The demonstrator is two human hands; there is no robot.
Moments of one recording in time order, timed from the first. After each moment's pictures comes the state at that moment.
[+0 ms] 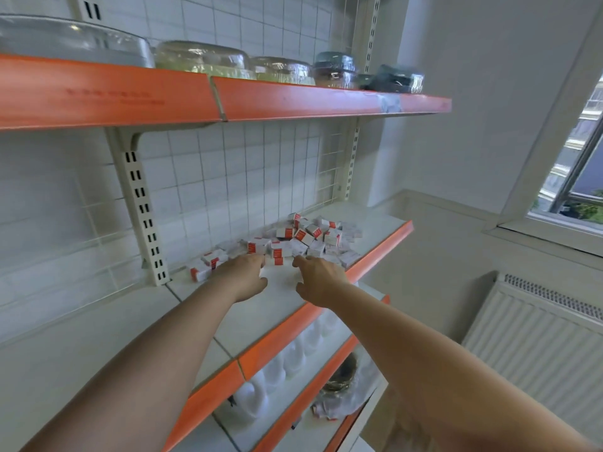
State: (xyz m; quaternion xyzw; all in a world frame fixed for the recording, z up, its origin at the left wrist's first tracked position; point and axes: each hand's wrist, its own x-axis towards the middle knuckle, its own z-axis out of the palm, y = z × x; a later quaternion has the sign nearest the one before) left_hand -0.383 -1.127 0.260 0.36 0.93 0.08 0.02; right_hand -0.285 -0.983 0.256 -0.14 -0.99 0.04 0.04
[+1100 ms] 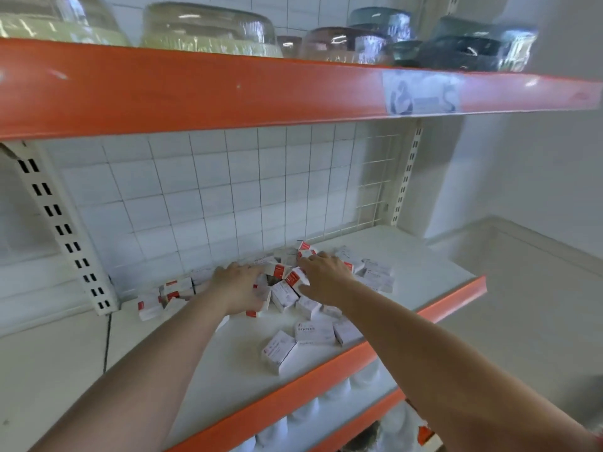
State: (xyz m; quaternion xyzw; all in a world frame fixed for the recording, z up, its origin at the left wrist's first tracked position) left_hand -0.494 -0.972 0.233 0.23 0.97 -0.01 0.05; right_hand -0.459 -0.784 0.238 0.06 -1.00 -0.01 0.01
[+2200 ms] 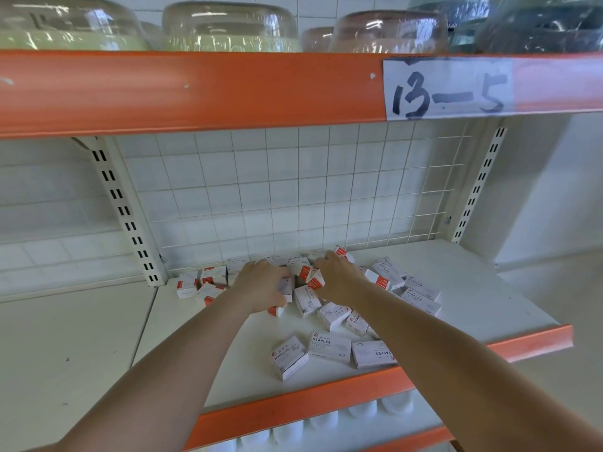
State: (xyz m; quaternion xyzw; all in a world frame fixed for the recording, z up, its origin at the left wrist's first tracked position) left_hand -0.490 -0.956 0.232 0.16 0.99 0.03 0.04; right_hand -0.502 -0.779 0.230 0.14 -0.99 0.07 -0.03
